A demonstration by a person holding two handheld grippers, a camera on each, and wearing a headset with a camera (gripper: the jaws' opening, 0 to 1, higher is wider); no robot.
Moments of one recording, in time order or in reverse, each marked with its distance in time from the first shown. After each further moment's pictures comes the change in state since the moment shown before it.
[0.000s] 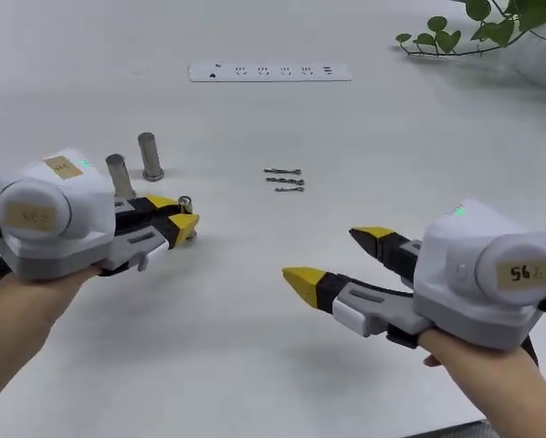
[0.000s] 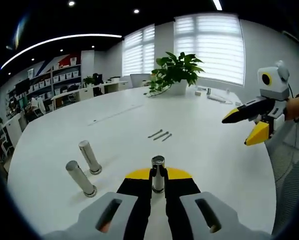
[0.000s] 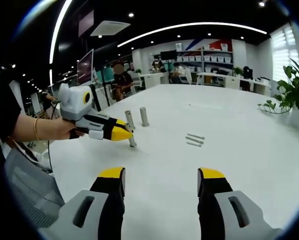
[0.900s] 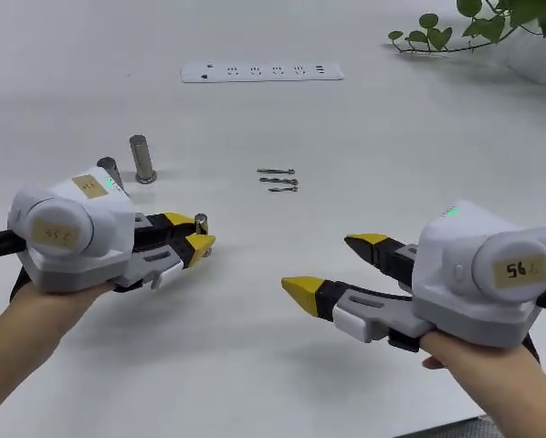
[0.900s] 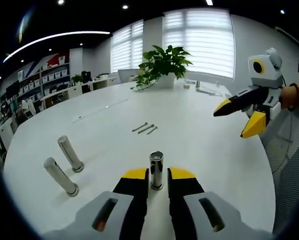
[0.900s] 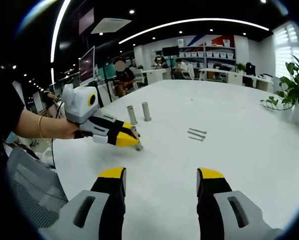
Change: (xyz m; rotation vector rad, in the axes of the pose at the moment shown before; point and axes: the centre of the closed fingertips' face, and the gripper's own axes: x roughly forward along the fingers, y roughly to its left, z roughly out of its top) left arm 0.009 -0.019 -0.015 0.027 0.048 -0.081; right arm -0.003 0.002 -0.008 0.001 0.041 0.032
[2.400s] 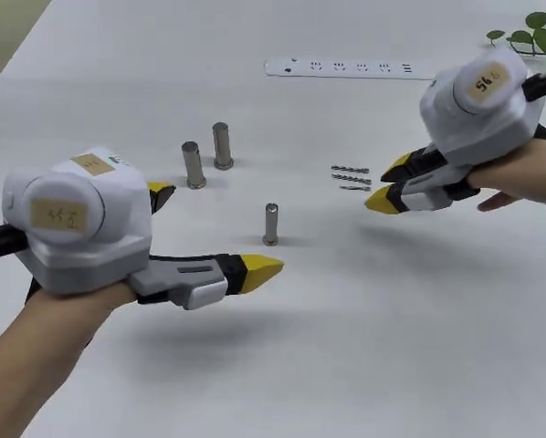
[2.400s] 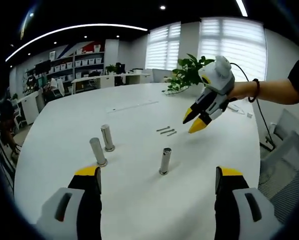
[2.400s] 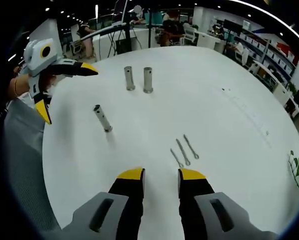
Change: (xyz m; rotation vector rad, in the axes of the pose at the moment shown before) left arm -0.077 0.002 0.012 -0.207 -0.010 0.249; right arm 0.083 -0.060 0.028 -0.474 0.424 0.253
